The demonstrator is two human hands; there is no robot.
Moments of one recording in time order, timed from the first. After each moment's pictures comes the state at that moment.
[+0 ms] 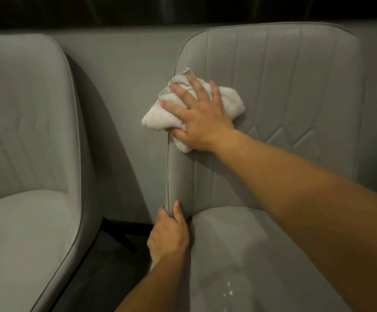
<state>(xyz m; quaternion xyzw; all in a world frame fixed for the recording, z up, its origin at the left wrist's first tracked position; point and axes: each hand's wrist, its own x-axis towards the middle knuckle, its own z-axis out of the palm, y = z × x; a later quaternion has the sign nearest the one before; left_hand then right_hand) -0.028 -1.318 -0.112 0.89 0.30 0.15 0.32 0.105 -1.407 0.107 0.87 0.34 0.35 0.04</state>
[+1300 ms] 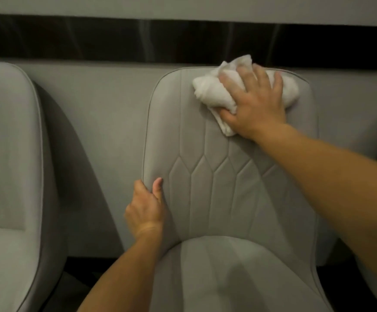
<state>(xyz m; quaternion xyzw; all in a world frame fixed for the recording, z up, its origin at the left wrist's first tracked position) 0.054 -1.312 -0.013 0.85 0.21 0.34 0.35 0.143 -1.548 0.186 0.88 0.14 0.45 0.07</state>
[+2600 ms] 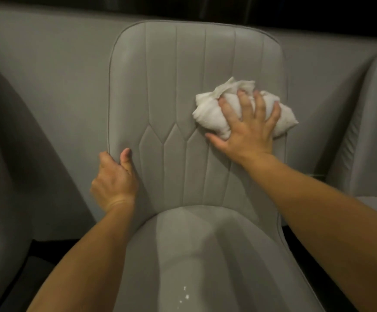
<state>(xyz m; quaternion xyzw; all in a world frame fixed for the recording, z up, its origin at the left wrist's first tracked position) 0.062 -1.312 -0.022 0.84 0.21 0.36 0.34 0.099 -1.600 0.059 0.88 0.05 0.47 0.06</state>
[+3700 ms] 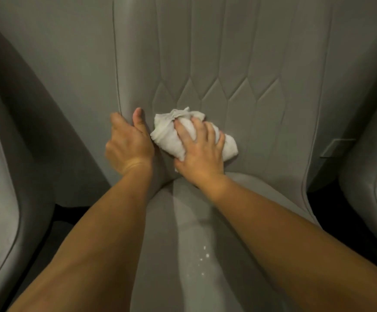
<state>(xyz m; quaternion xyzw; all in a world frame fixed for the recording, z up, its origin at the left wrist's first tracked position) 0.066 -1.313 -0.026 0.84 0.21 0.38 0.32 0.058 -1.462 -0.072 0.94 0.10 0.31 -0.10</state>
